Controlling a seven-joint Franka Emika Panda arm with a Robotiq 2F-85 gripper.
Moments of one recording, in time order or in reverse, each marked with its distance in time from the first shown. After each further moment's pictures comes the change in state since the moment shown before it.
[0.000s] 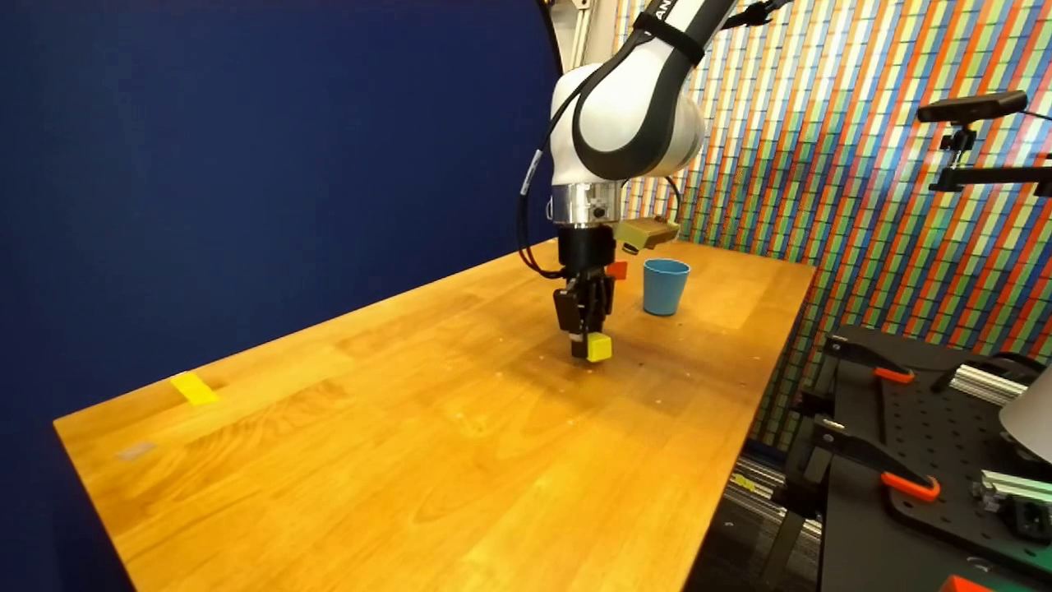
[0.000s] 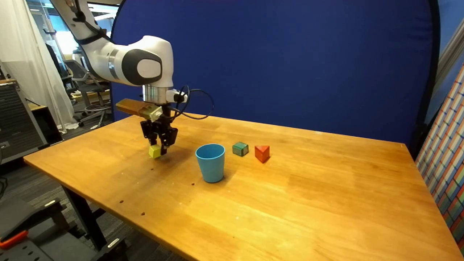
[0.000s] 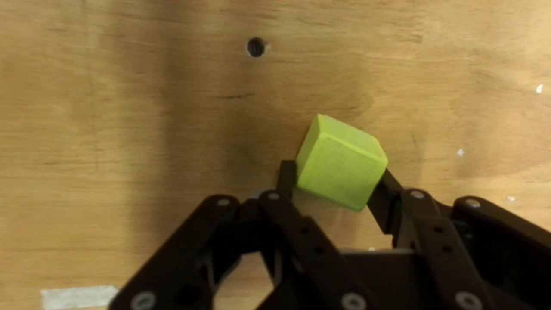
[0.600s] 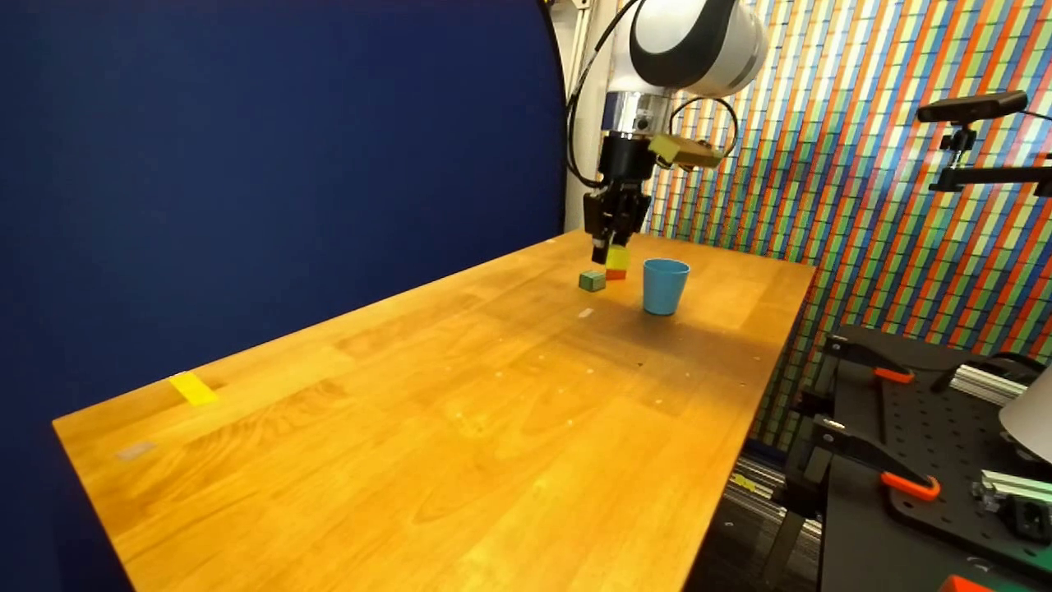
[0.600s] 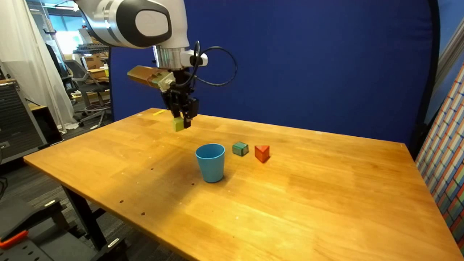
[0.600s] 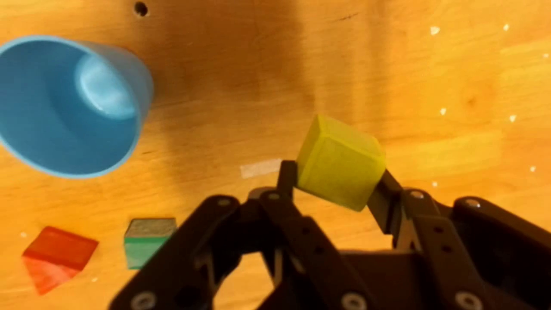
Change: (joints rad) arm -0.110 -0.279 -0.070 -0.136 0.018 0.052 0.028
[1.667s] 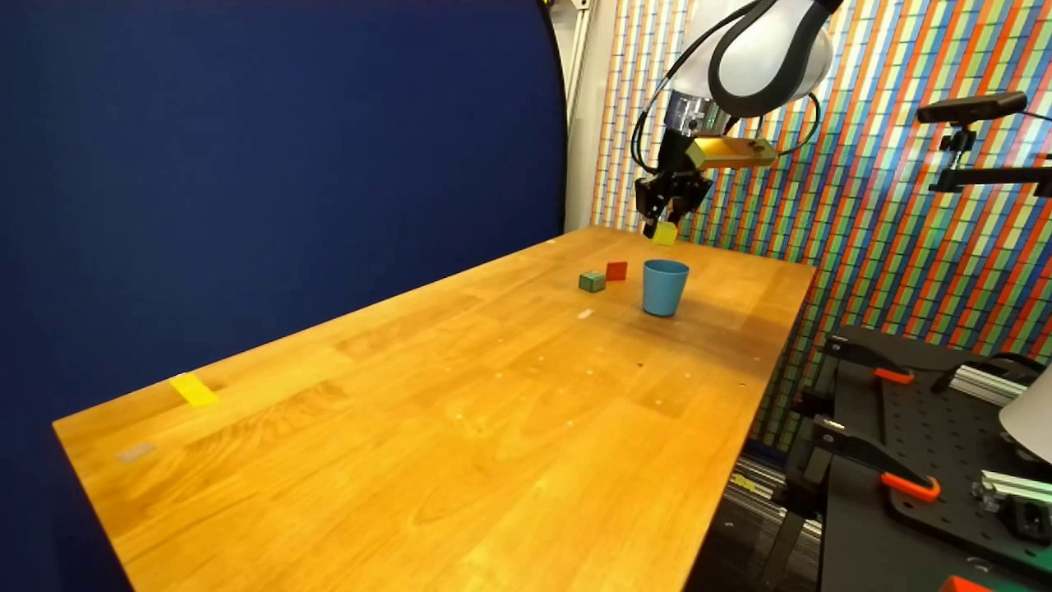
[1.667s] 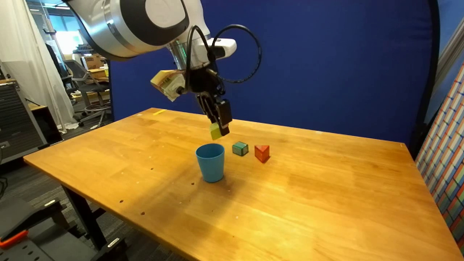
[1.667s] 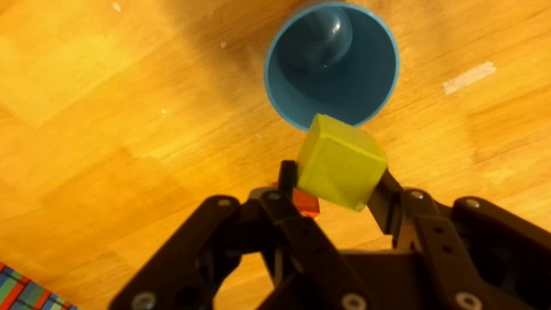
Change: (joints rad) arm -0.014 -0.072 -0.240 -0.149 -0.349 0.238 0.430
